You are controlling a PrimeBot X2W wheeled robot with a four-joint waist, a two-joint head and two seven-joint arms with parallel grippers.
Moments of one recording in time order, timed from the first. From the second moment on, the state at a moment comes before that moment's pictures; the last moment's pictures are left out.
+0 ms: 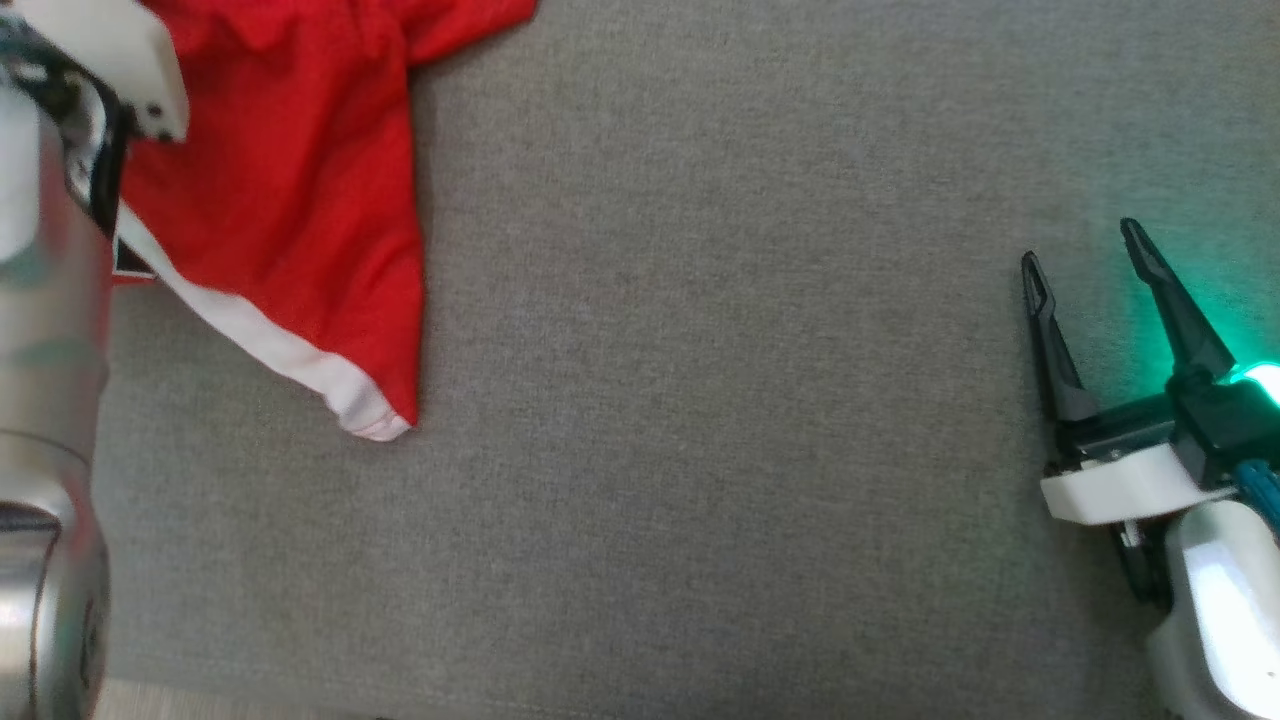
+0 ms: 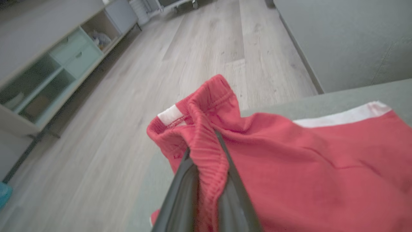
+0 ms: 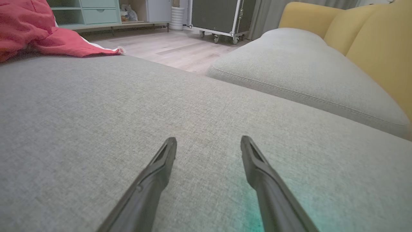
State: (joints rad) left arm -1.19 0.29 -0.18 1.08 -0.08 -0.10 0.04; right arm -0.19 -0.22 0.04 0.13 -0.10 0.13 -0.27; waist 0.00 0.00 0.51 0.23
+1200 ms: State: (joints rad) left arm -1.16 0.27 -0.79 0.63 -0.32 -0.13 -0.25; right arm -0.07 -0.05 0.09 0.24 0.06 0.13 -0.26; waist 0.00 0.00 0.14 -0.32
